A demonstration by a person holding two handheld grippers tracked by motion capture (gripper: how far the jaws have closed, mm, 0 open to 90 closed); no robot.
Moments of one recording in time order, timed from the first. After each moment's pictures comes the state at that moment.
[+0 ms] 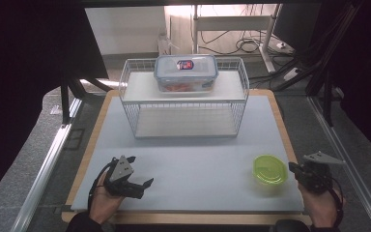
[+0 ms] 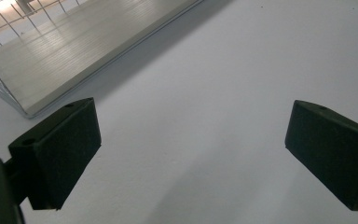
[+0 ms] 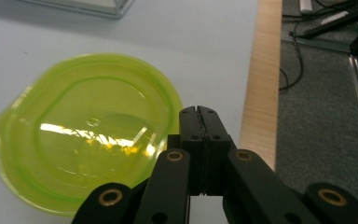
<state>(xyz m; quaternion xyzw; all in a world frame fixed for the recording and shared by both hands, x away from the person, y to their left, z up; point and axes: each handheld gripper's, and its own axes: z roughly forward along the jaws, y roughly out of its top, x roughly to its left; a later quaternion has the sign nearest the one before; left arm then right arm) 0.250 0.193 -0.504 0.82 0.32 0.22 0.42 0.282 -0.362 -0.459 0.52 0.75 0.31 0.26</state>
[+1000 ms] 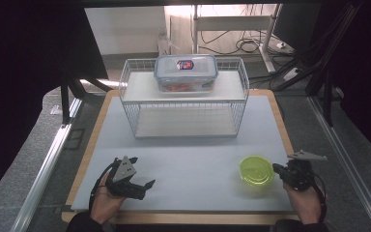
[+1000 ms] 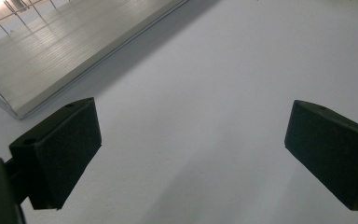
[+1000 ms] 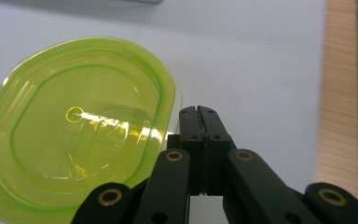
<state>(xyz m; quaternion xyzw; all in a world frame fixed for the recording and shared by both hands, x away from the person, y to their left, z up) 0.251 0.188 -0.506 0.83 0.32 0.22 0.41 0.298 -0.329 -0.477 0.52 0.77 0.33 0.19</state>
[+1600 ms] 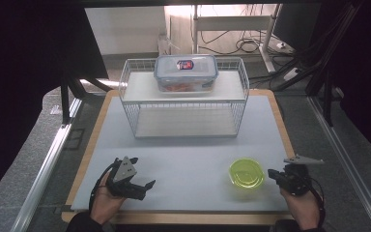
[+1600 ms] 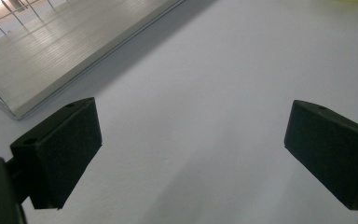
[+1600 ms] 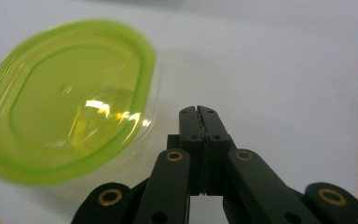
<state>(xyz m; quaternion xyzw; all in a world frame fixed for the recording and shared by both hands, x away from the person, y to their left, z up) 0.250 0.187 -0.506 0.83 0.31 0.22 0.41 0.281 -0.322 -0.481 0.50 0.78 0.33 0.16</state>
